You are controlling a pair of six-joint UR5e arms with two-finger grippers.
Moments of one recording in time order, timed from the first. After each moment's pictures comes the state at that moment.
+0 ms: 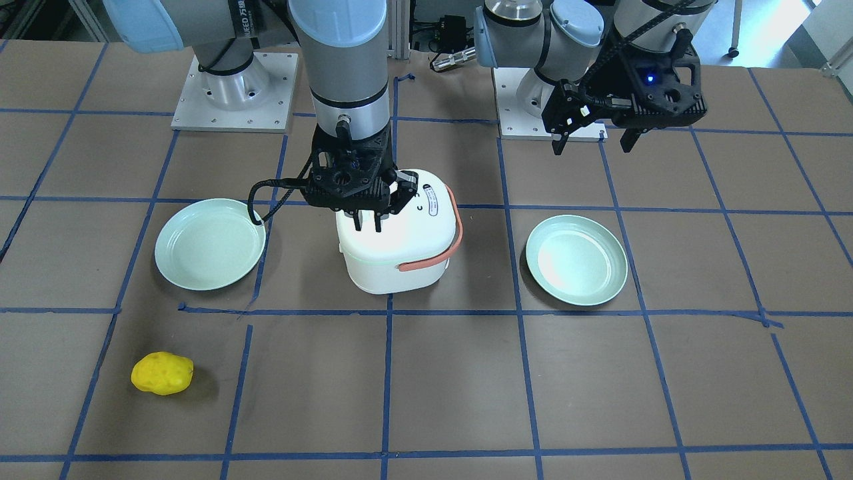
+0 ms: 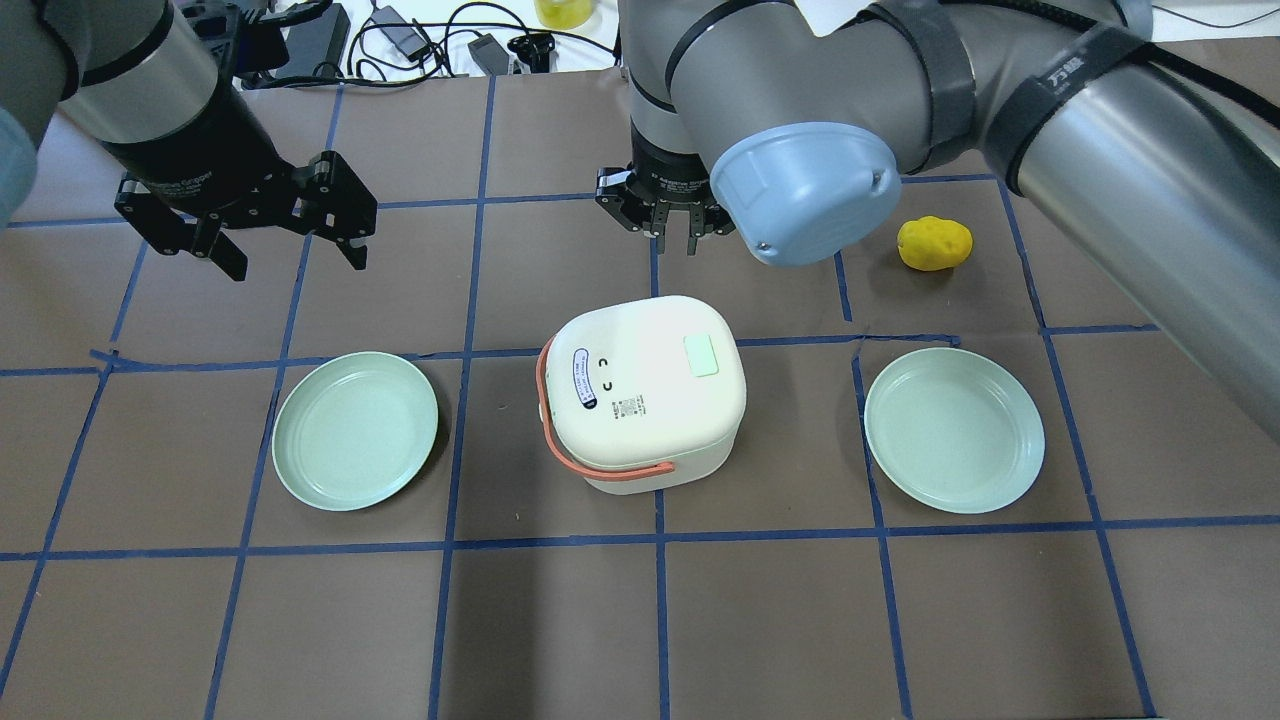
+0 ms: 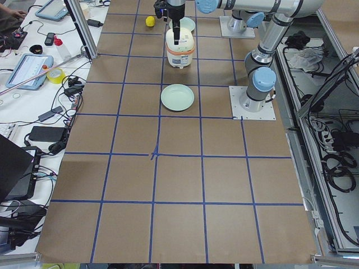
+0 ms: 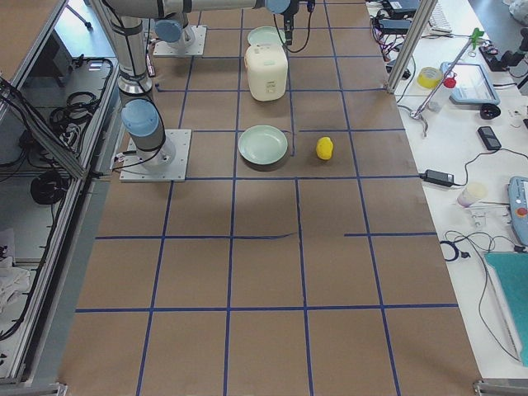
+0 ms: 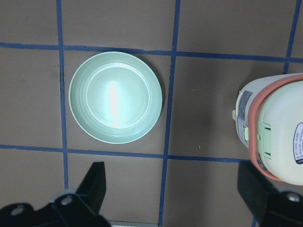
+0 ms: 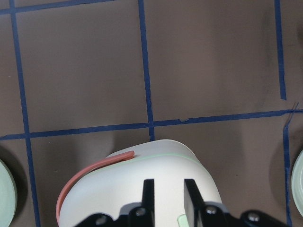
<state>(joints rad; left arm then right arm) -1.55 -1.50 -1.59 -1.62 1.59 -0.05 1.94 -1.34 1.48 -1.83 -1.57 0.45</state>
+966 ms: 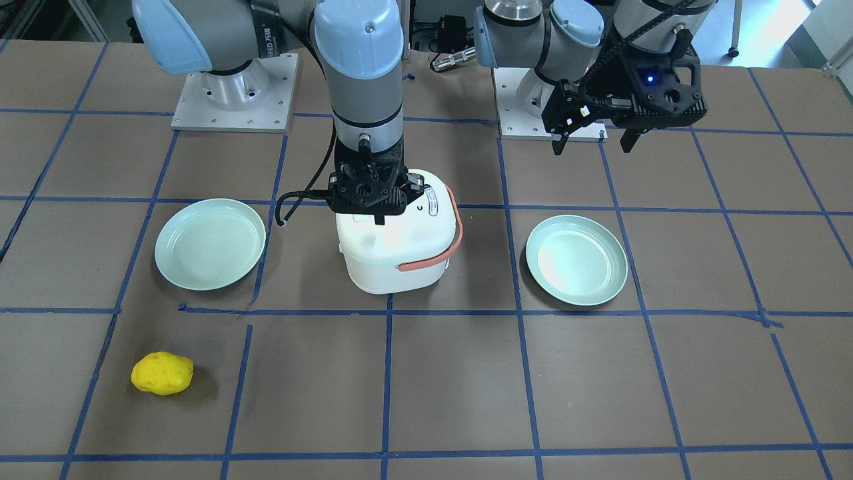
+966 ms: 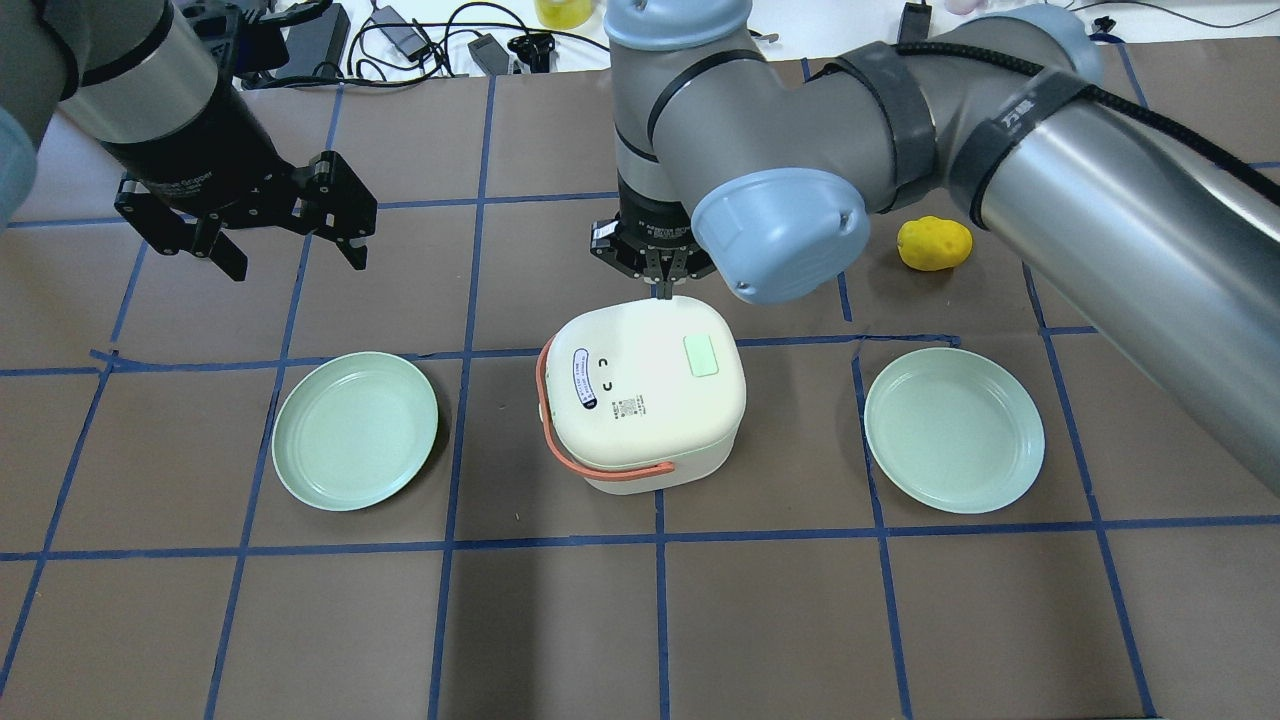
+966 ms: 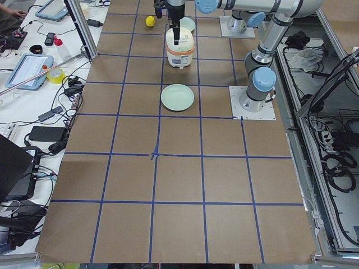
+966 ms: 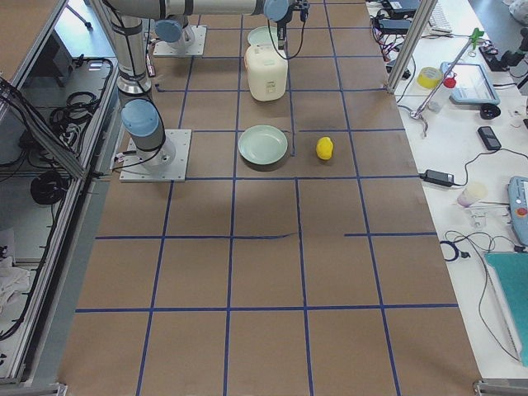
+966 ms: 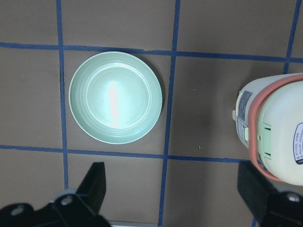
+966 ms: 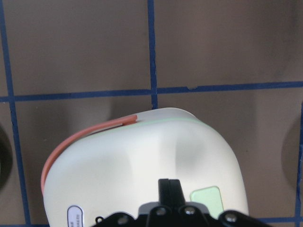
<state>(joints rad) -1.55 -1.50 -1.59 -1.62 1.59 -0.05 1.98 -1.34 1.57 -1.82 -1.55 0.44</state>
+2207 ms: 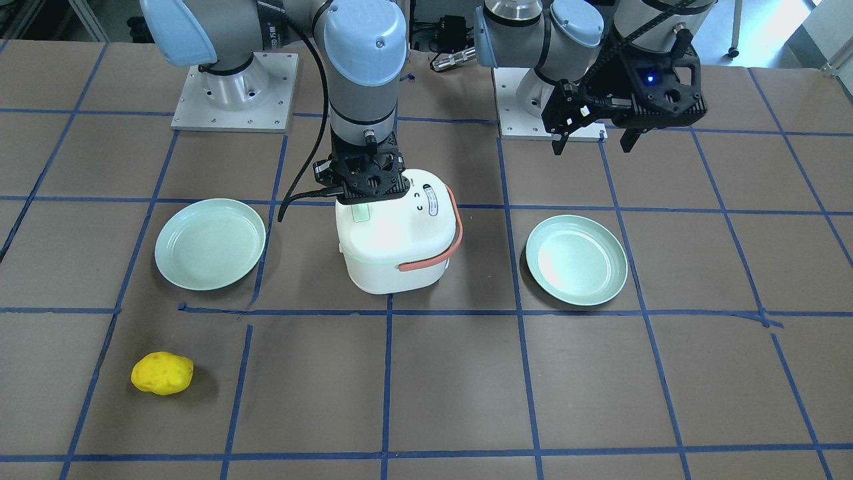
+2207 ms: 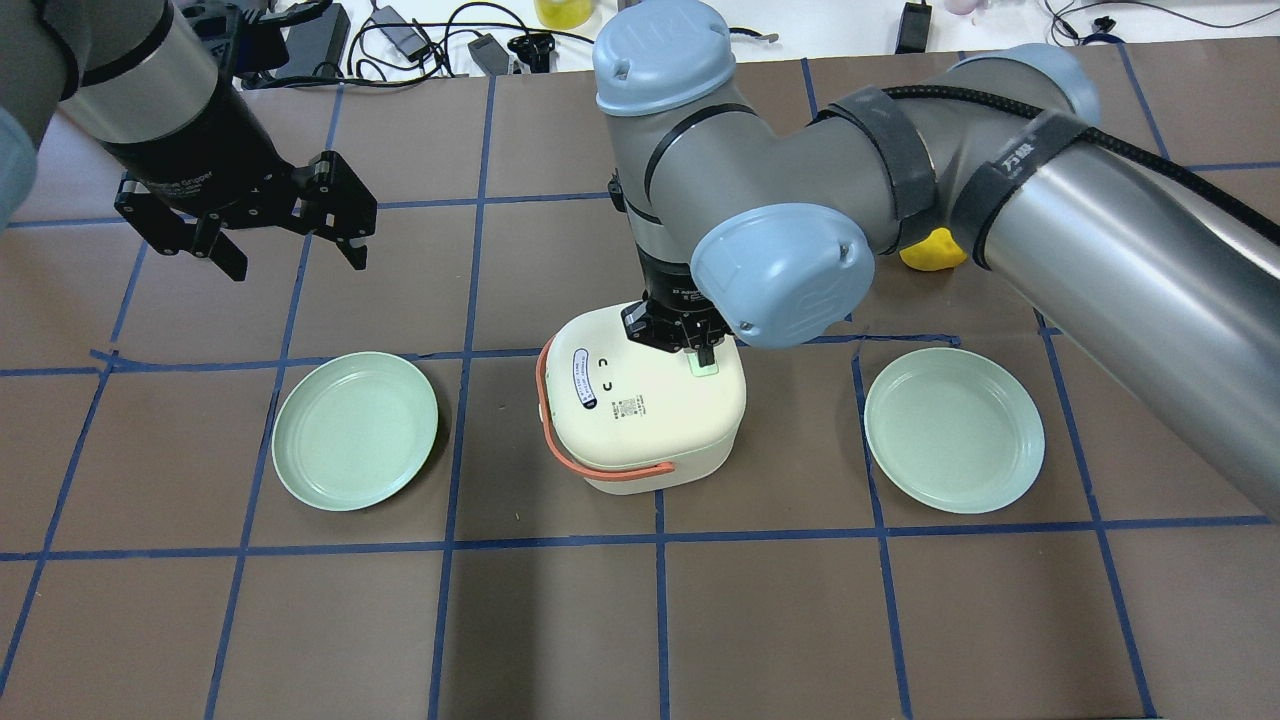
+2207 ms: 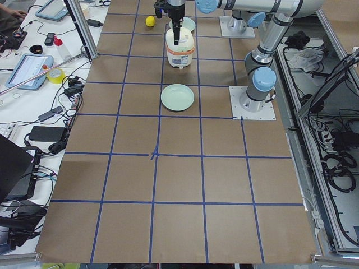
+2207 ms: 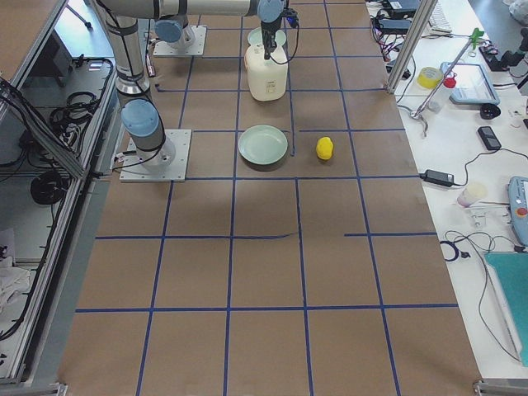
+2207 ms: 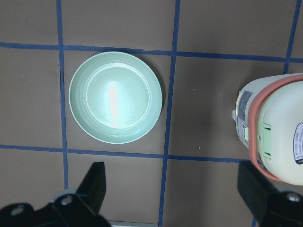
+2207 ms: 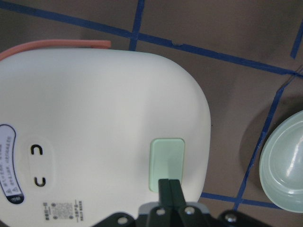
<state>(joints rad) -1.55 -1.50 -1.59 -1.62 1.59 -0.05 1.98 -1.36 1.60 -1.69 -1.62 0.18</state>
